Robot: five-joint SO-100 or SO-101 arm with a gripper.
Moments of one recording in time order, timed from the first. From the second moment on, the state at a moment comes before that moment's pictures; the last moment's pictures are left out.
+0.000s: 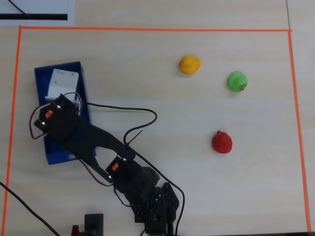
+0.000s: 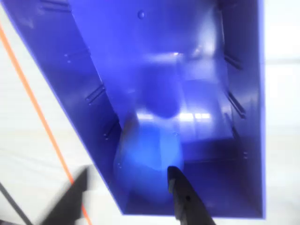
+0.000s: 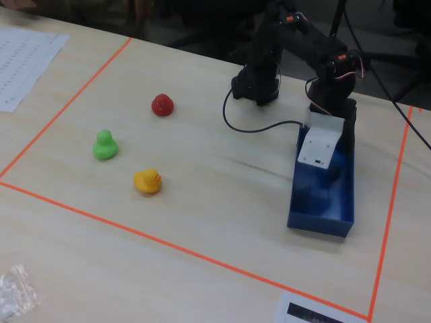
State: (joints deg) arm -45.5 76.2 71.5 78.4 -31.7
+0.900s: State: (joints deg) arm -8.2 159.3 154.9 44.6 -62.4
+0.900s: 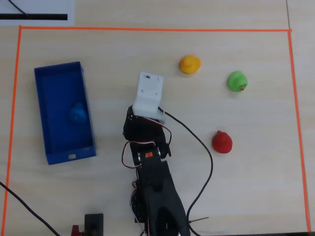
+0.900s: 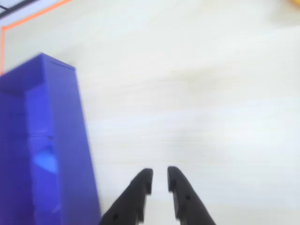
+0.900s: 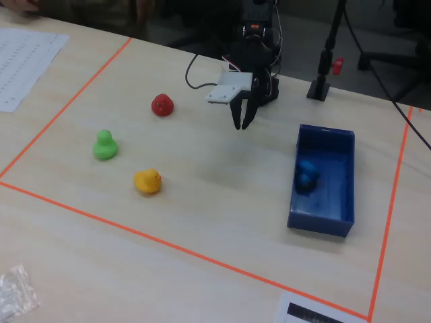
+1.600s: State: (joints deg) arm -3.3 189.6 177.7 65.1 -75.1
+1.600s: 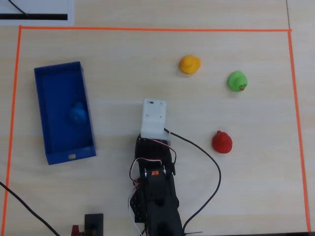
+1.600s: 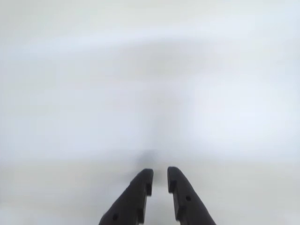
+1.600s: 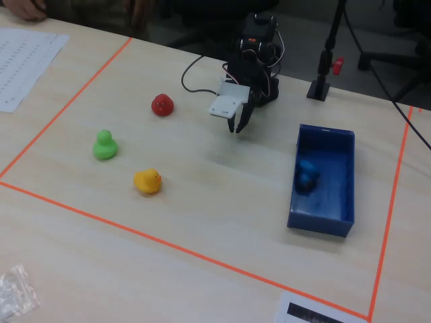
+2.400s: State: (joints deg) arm -1.1 190.4 177.7 74.9 -76.7
